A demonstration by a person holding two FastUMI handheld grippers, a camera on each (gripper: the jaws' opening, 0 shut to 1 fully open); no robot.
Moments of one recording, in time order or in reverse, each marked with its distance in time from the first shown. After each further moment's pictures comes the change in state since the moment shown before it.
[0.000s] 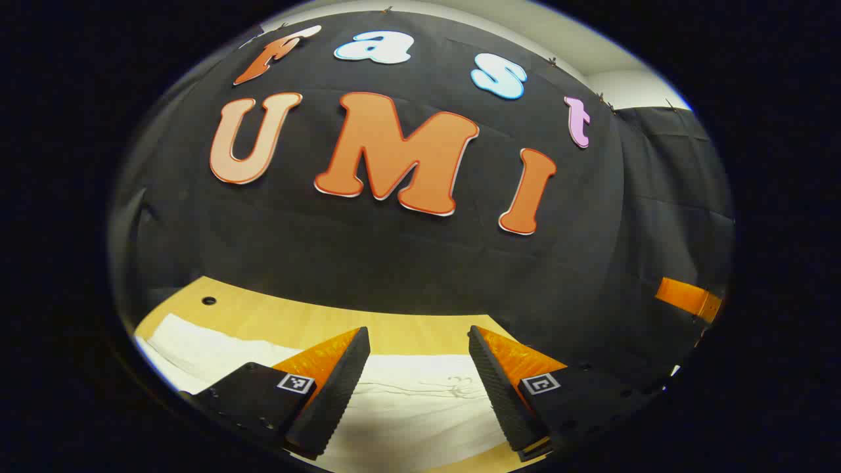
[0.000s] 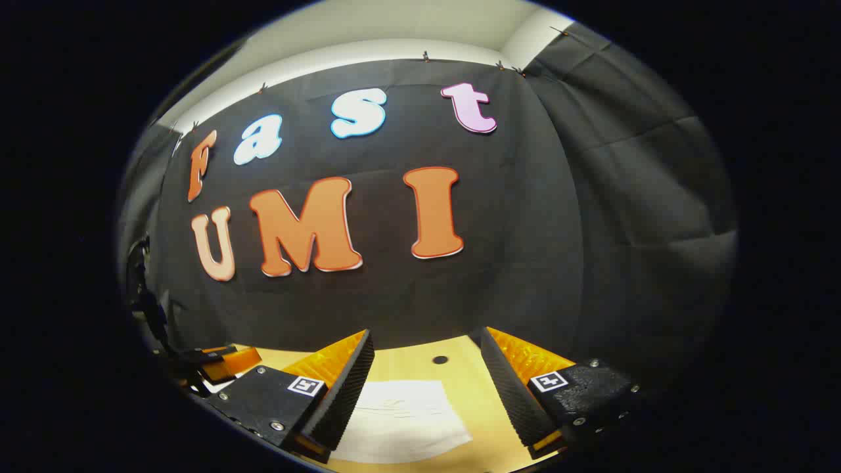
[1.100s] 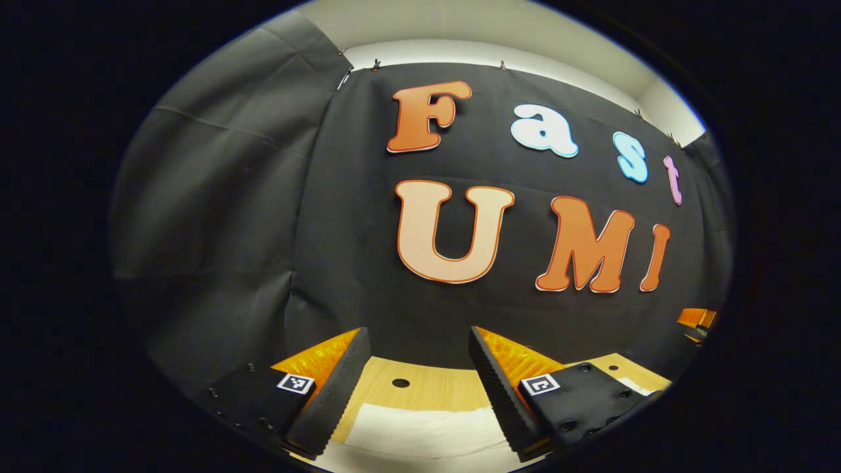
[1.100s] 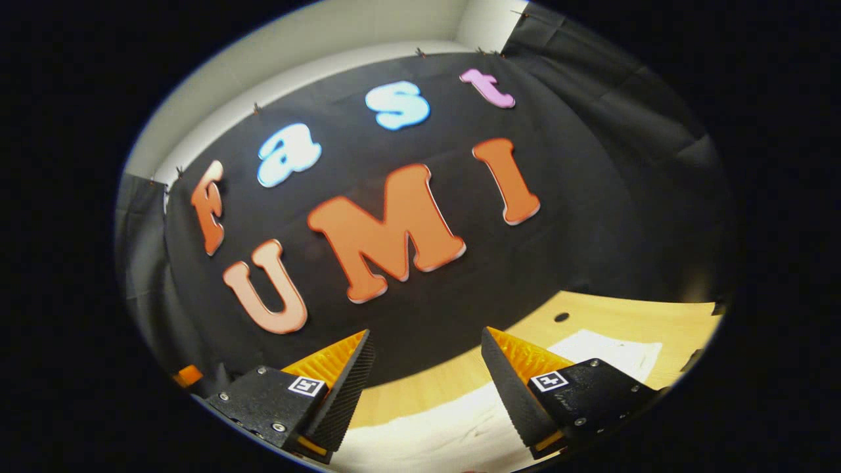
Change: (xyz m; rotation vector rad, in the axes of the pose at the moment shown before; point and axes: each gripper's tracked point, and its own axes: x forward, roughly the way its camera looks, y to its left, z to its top) left arm -0.178 0.422 0.168 0.087 -0.250 0.409; right arm 0.028 0.264 -0.068 0.247 0.053 -0.013
